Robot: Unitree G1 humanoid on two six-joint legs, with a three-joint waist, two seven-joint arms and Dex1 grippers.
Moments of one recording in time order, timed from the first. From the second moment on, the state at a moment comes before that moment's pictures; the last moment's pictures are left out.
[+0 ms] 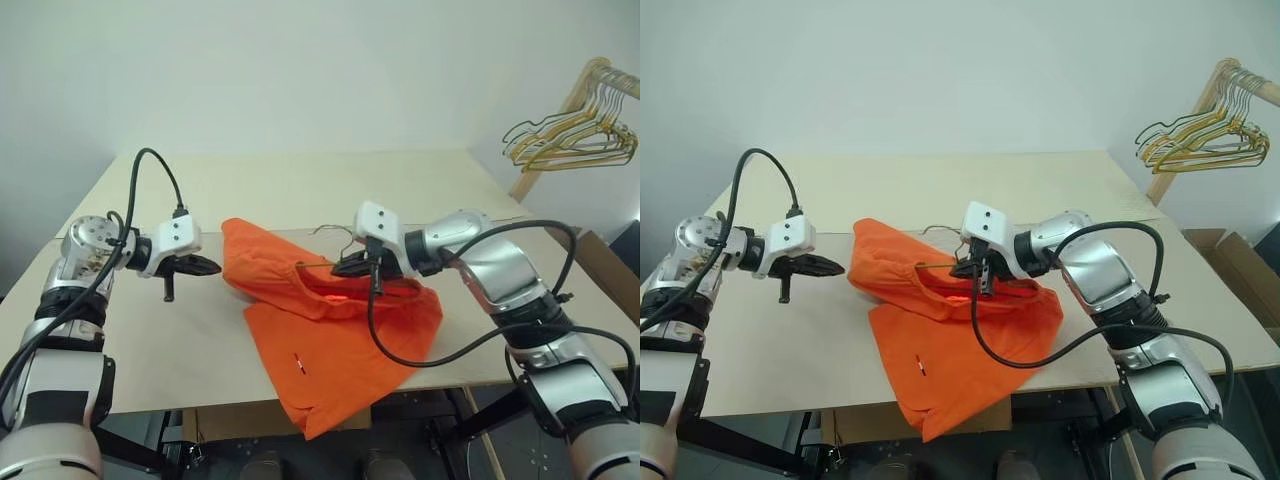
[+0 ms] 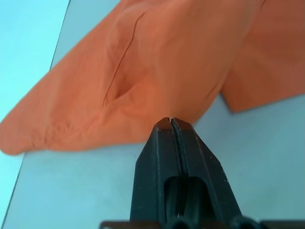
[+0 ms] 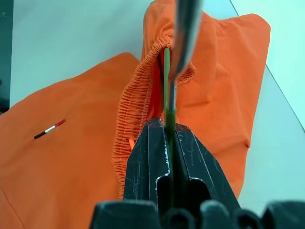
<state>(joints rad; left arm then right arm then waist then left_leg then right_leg) -0.86 0.80 -0.14 0.85 0.04 -0.23 -1.46 -0.85 -0.57 0.38 -0.03 0.21 0.69 1.12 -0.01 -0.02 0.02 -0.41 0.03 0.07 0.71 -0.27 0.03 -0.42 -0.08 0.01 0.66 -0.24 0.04</state>
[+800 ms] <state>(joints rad) -1.00 0.64 -0.26 0.65 -0.05 -0.17 -1.50 -1.01 -0.65 0.38 -0.02 0.21 0.76 1.20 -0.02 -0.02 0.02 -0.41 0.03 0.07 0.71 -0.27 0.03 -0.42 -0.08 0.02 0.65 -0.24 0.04</state>
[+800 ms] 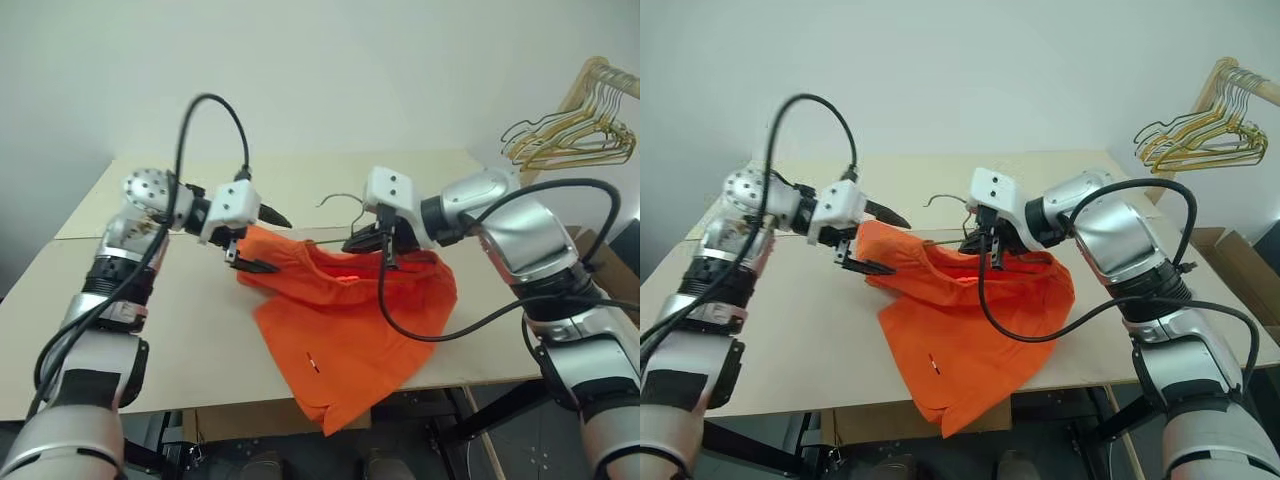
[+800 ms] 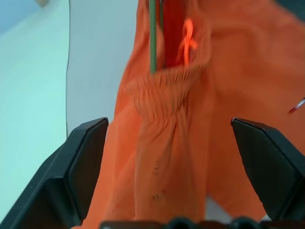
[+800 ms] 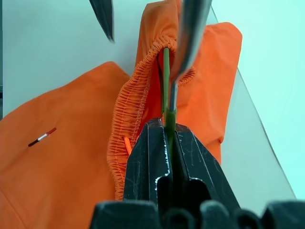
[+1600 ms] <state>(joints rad) -1.08 0.66 -0.28 0.94 0.11 -0.38 -1.47 -1.02 -0.68 0.38 -0.05 0.21 0.79 1.21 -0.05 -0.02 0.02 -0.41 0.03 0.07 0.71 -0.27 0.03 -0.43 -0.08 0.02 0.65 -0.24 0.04</state>
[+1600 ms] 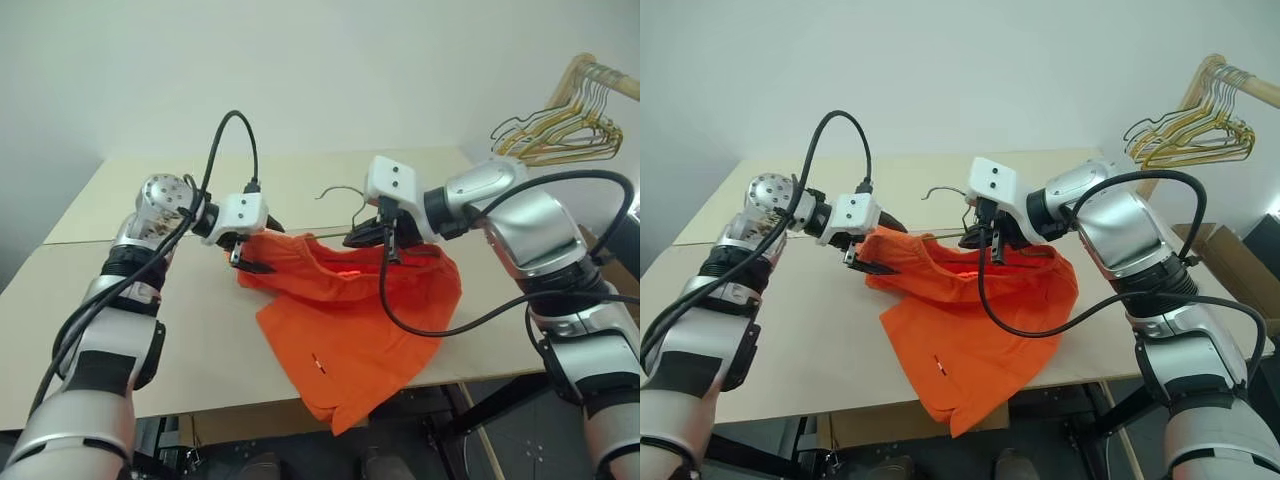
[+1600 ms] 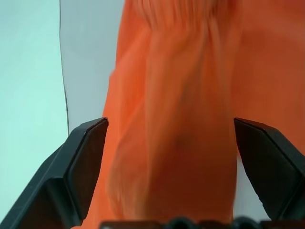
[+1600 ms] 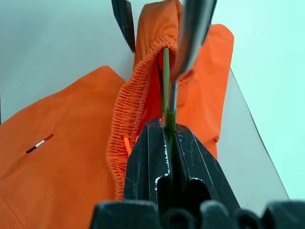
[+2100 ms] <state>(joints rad) -1.08 0.62 -0.27 1.11 0.19 -0.44 -1.34 -1.01 -0.69 0.38 -0.07 0.23 0.79 1.22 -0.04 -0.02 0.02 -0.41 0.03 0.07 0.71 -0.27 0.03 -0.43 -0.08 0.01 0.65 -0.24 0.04</state>
